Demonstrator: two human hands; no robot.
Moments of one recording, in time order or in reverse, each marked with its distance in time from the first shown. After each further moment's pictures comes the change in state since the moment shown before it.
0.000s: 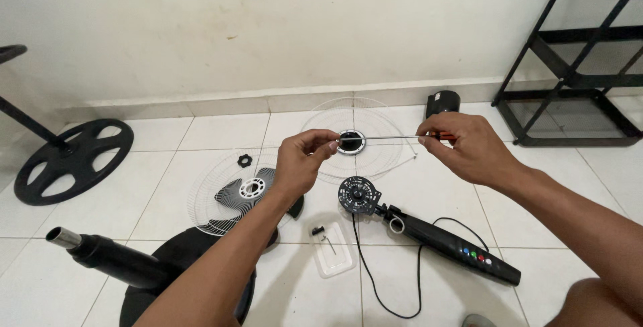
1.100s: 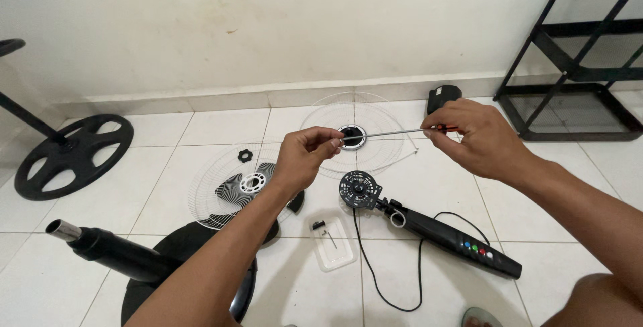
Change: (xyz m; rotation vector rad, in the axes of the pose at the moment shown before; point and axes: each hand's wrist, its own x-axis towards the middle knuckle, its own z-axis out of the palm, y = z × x) left_hand -0.003 -0.005 -0.004 -0.091 -0.107 -0.049; right_hand -0.005 -0.001 -0.007 -0.143 0.038 -0.150
